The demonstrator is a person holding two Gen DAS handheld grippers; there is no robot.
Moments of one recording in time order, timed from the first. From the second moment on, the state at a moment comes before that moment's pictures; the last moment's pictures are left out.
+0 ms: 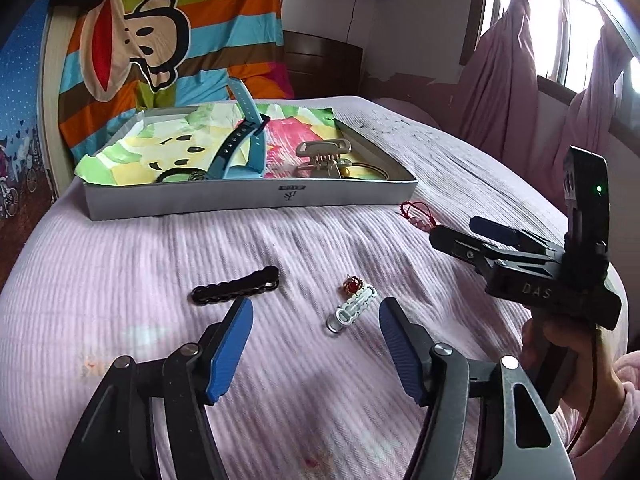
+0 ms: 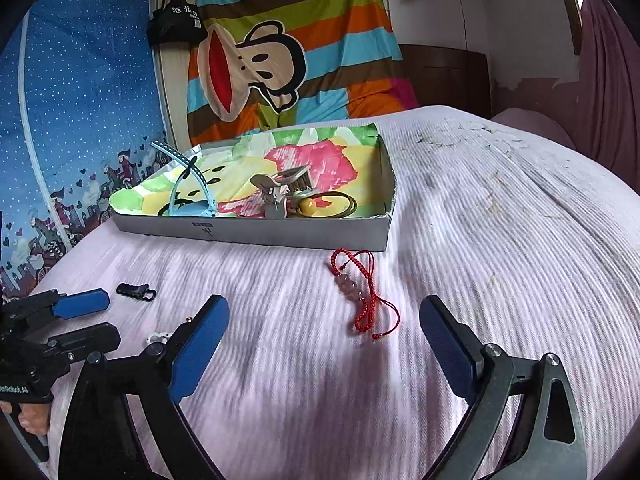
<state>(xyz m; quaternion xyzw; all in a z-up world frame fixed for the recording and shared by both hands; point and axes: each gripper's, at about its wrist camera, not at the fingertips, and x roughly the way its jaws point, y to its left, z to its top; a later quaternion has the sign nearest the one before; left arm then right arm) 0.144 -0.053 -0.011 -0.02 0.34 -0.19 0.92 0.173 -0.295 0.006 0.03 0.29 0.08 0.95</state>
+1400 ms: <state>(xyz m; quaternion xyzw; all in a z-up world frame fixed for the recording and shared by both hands) 0.156 -0.093 -0.020 0.04 0.37 -0.20 0.91 0.197 -0.276 -0.031 0.07 0.35 0.16 0.92</state>
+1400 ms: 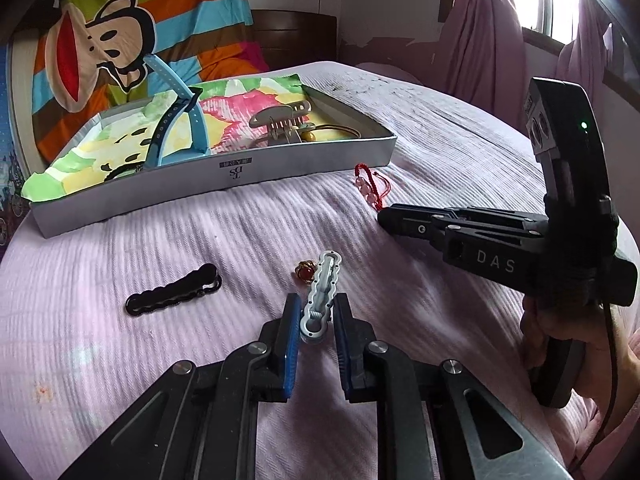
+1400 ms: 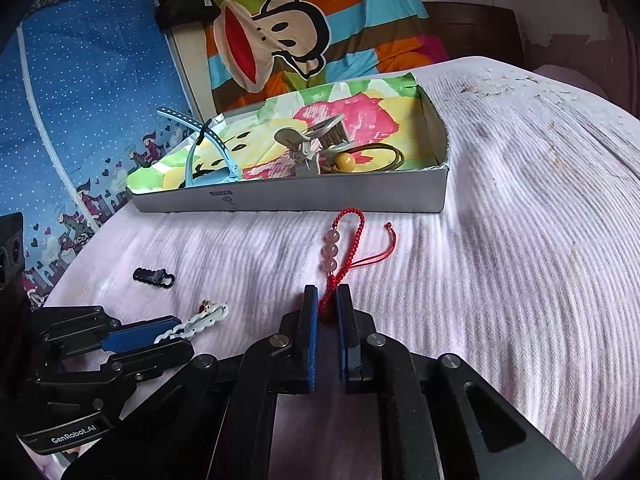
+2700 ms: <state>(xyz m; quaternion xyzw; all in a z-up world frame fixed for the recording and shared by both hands) 0.242 -0.006 0.031 -0.09 0.26 -0.03 0.96 0.255 -0.226 0.016 0.05 0.23 0.23 0.94</state>
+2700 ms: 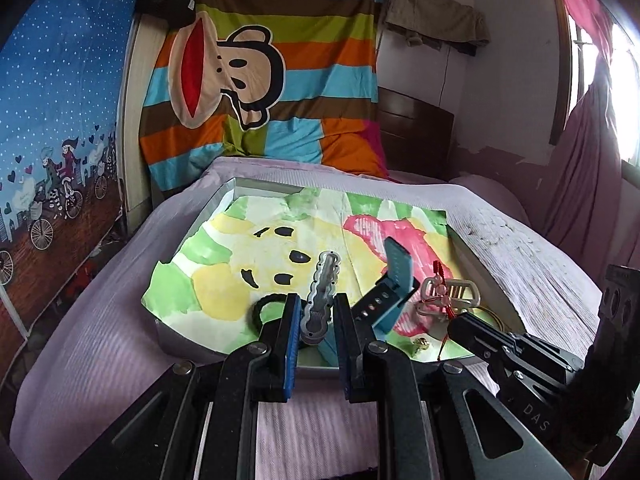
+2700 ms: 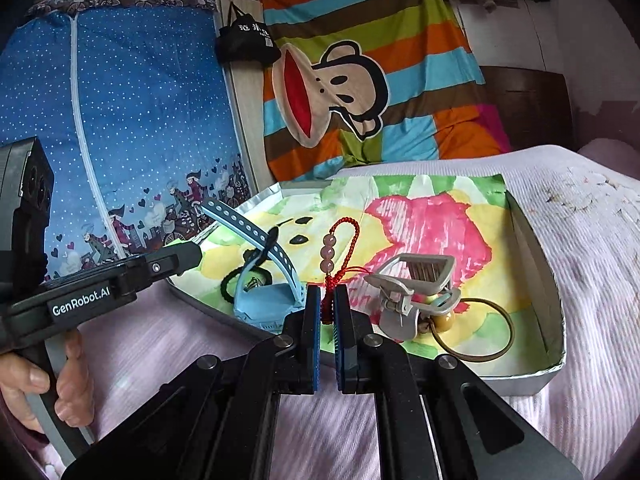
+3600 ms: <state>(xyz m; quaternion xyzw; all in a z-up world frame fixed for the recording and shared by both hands) 0.261 -0.012 0.013 -0.08 0.30 -0.03 0.95 0.271 -0.215 -0.004 0.05 0.26 0.23 0.94</state>
